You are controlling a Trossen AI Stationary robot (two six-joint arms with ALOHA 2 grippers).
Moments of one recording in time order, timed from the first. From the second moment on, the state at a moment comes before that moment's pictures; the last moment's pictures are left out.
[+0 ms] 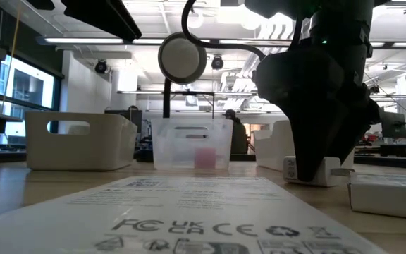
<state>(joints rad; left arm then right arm) -0.41 1.36 1.01 -0.60 -0.78 -0.07 0.38 1.91 1.20 -0.65 0.08 1.20</state>
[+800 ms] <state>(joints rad) -0.41 1.36 1.01 -0.60 -0.78 -0.07 0.38 1.91 1.20 -0.65 0.08 1.20</state>
